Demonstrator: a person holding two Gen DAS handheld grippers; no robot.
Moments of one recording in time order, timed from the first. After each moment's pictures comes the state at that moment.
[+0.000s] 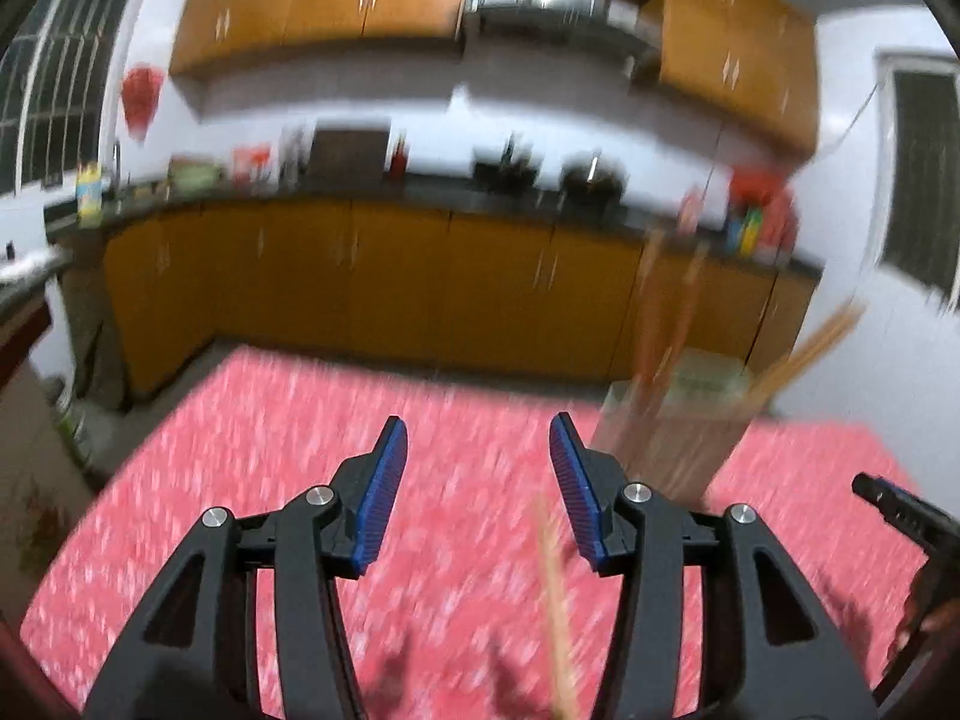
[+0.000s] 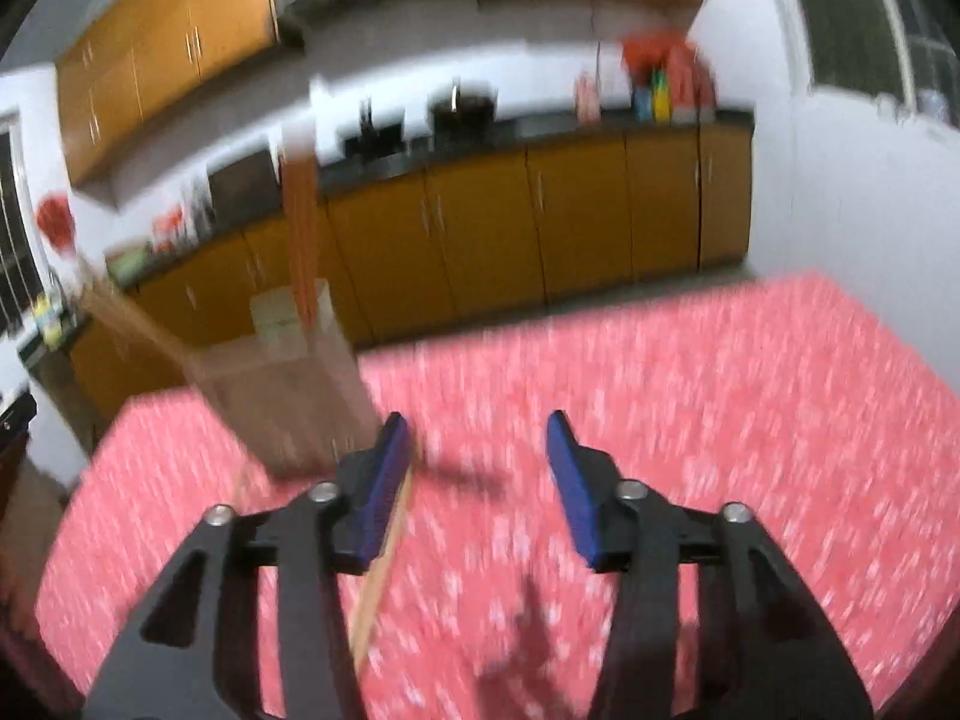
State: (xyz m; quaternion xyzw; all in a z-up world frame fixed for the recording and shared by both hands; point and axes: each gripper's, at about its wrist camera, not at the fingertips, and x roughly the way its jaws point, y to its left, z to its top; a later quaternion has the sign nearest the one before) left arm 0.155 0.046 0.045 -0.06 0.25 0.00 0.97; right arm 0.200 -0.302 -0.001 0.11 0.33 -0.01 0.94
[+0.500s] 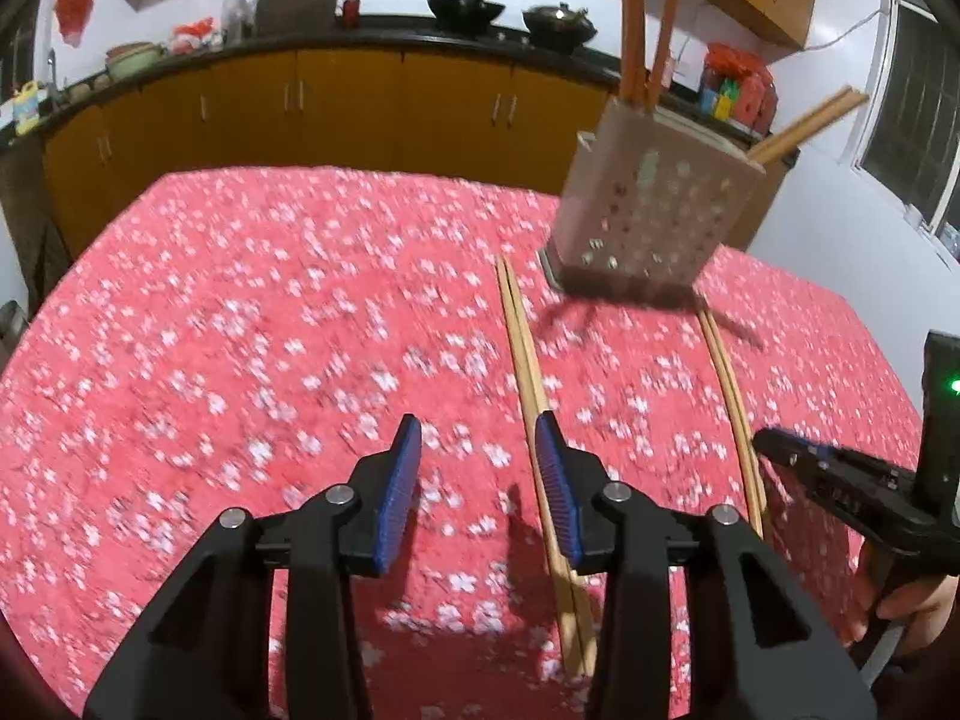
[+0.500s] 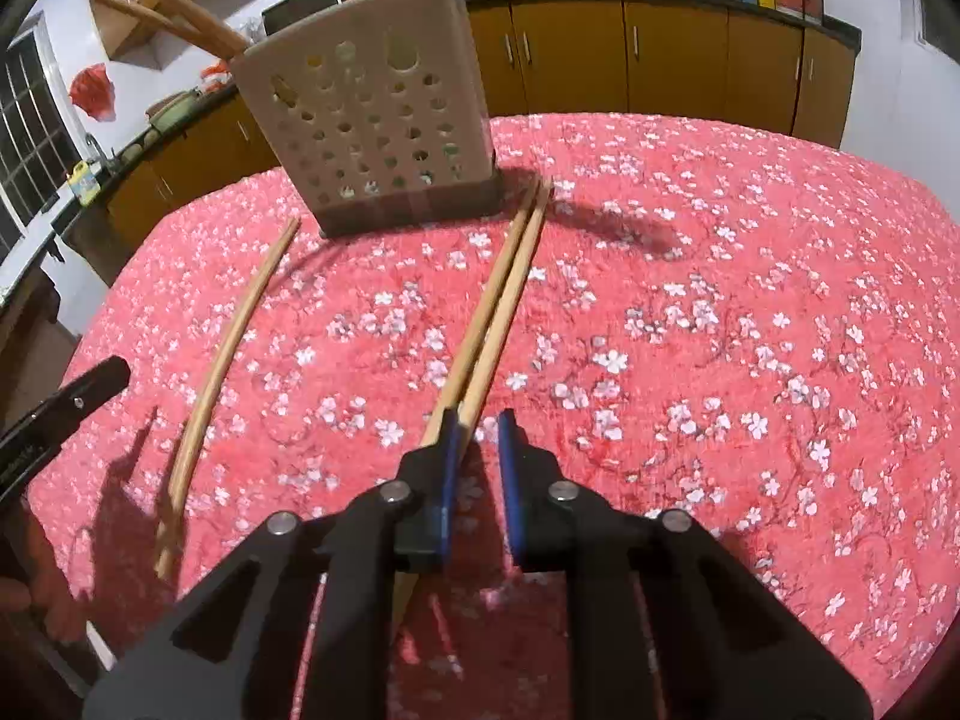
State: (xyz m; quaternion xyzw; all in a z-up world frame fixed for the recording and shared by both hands) left arm 0.149 0.022 -0.050 -0.06 0.39 -0.08 0.92; right arm 0.198 -0.224 -0.082 0.06 0.44 0.06 0.89
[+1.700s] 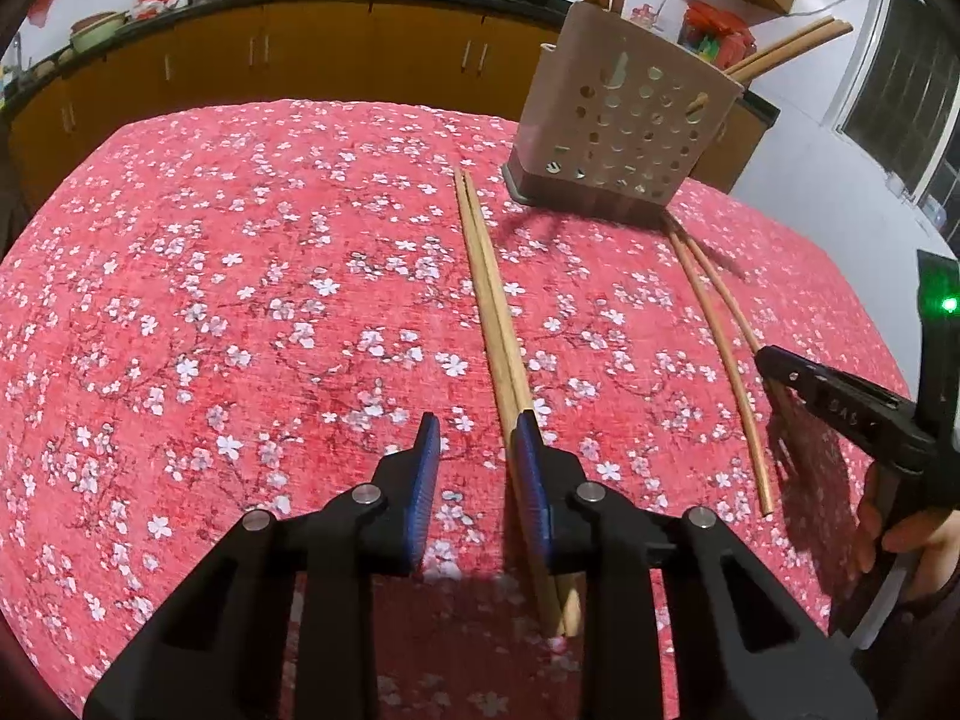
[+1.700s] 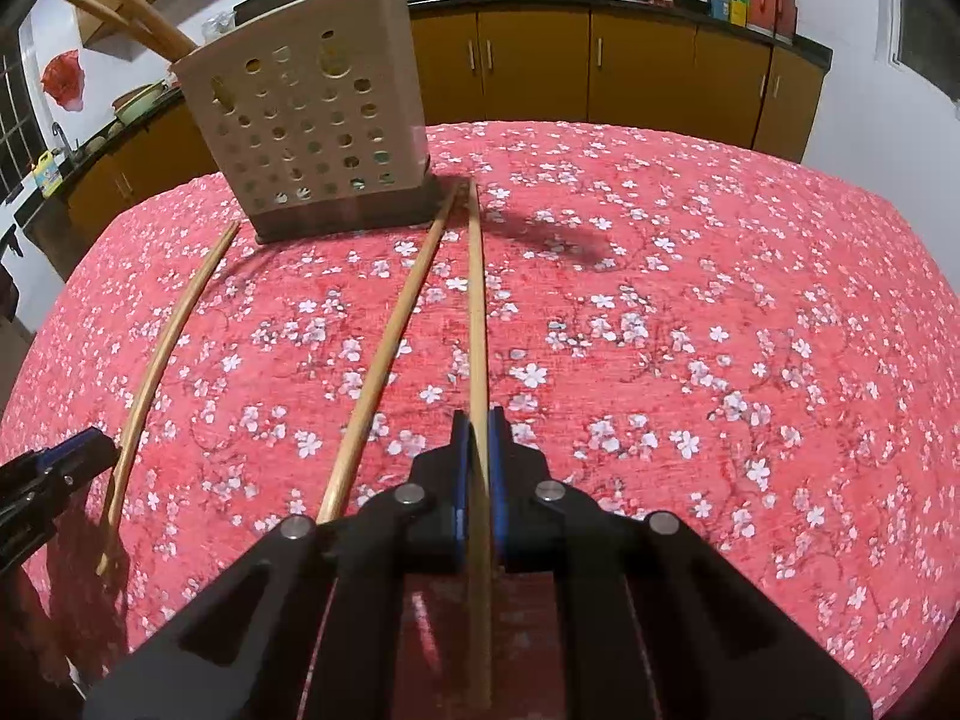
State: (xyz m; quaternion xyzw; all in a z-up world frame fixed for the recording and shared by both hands) left arm 0.139 0.012 -0.077 -0.07 0.44 -0.12 0.89; right arm 0.209 -0.241 -0.088 0.03 0.44 0.02 0.90
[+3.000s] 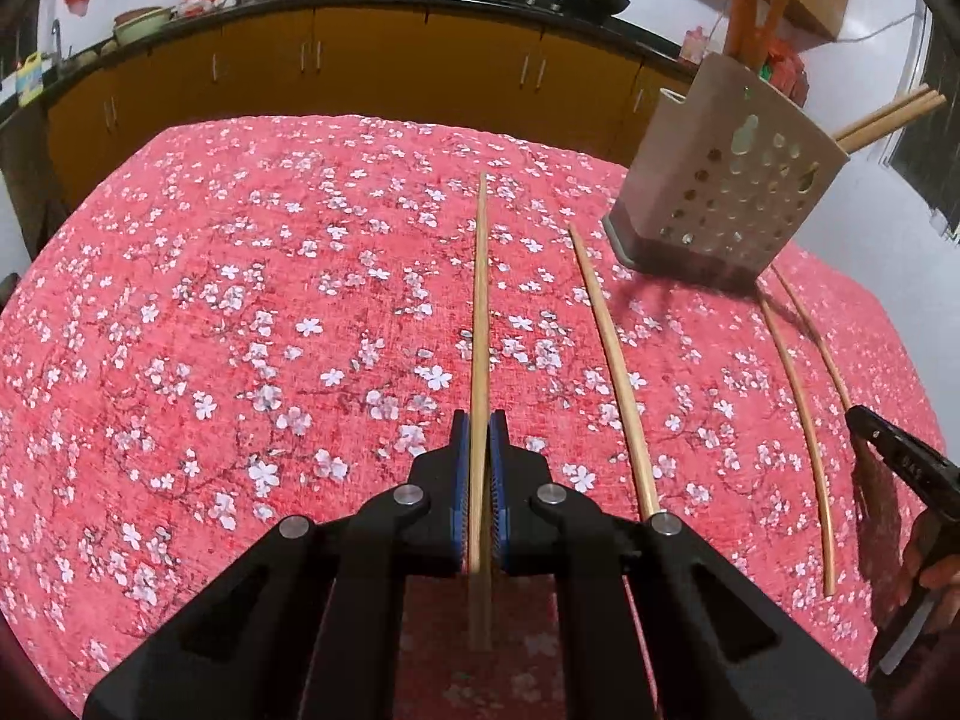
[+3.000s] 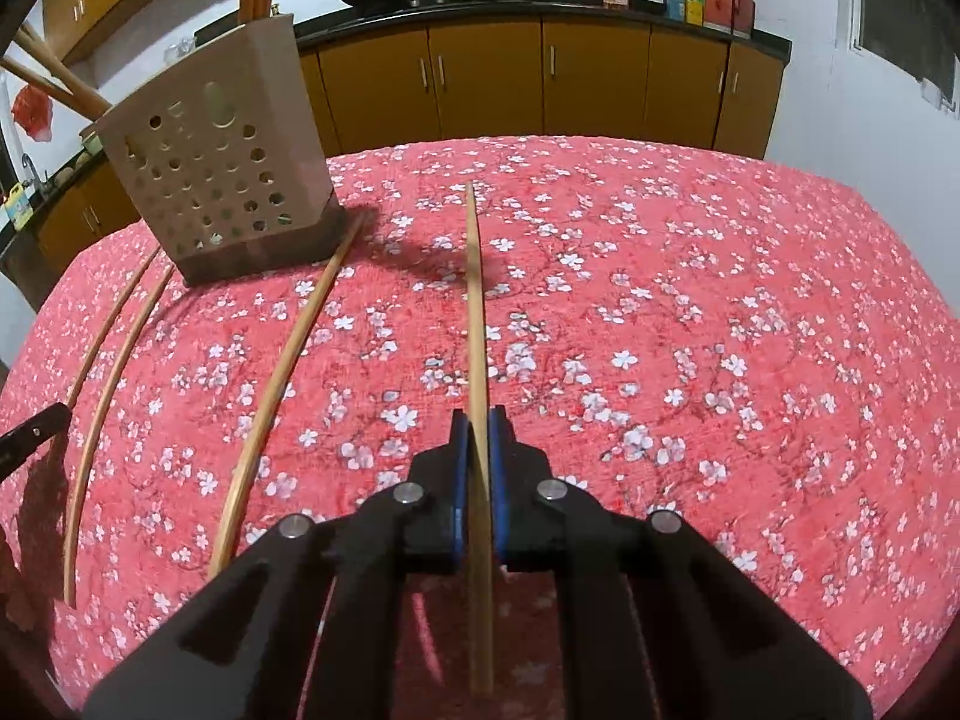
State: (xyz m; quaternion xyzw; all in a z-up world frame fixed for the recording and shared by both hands) left arm 0.188 0.052 -0.085 -0.07 0.43 -0.06 0.90; right arm 0.214 -0.284 -0.088 0.05 0.42 -0.02 0.91
